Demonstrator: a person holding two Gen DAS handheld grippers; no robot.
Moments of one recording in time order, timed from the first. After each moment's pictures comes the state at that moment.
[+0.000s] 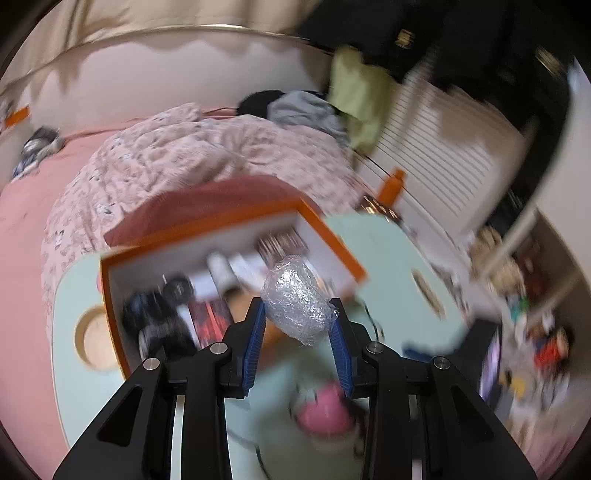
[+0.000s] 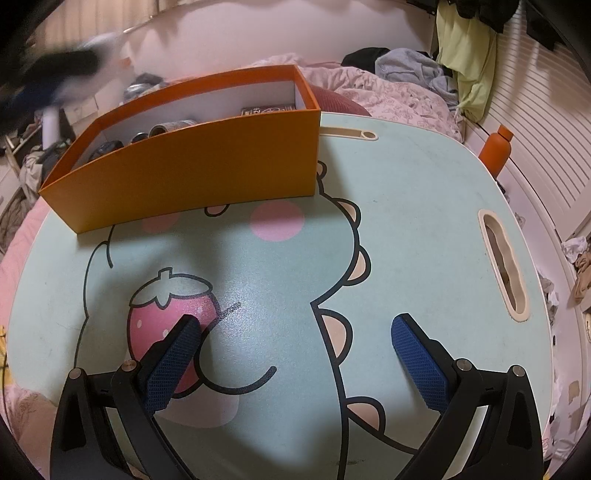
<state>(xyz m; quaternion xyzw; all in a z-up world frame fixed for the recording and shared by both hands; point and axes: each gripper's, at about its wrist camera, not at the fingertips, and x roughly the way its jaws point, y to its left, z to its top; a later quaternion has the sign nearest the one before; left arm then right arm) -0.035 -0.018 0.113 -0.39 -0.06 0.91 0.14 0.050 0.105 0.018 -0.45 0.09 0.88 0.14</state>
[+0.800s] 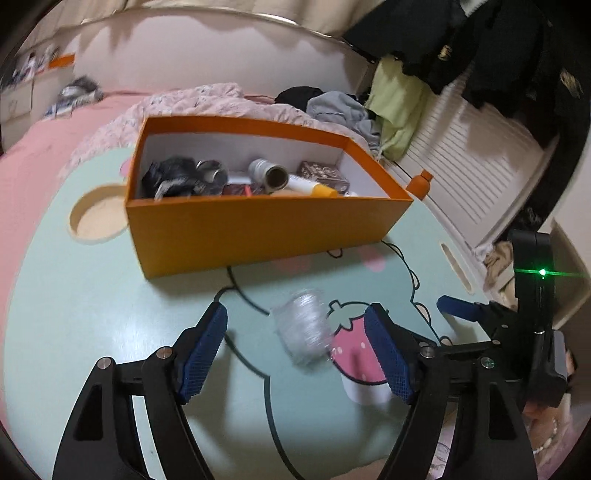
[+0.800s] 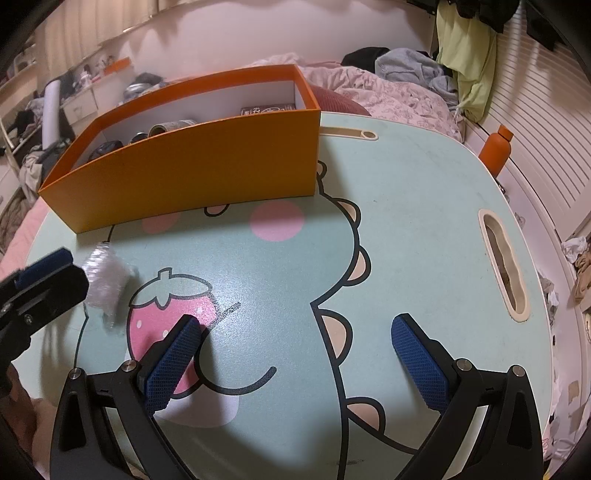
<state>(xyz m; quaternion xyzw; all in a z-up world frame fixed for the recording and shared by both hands) 0.013 -0.037 0.017 -0.38 -0.16 0.91 0.08 0.049 0.103 0.020 -0.45 0.10 0.88 0.15</state>
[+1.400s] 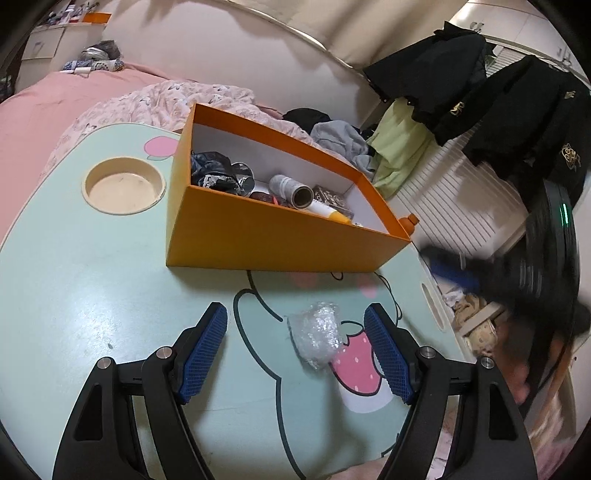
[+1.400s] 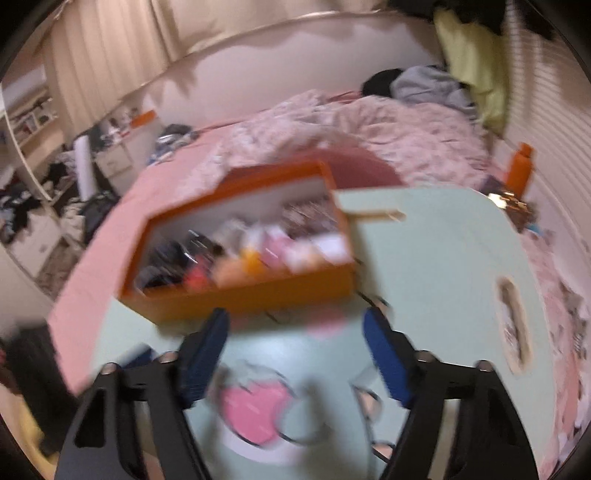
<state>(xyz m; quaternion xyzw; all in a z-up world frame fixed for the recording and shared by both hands) 0.026 -0.071 0.012 -0.33 -0.27 0.90 0.10 0.003 0.116 0.113 -0.39 0.20 0.90 0.08</state>
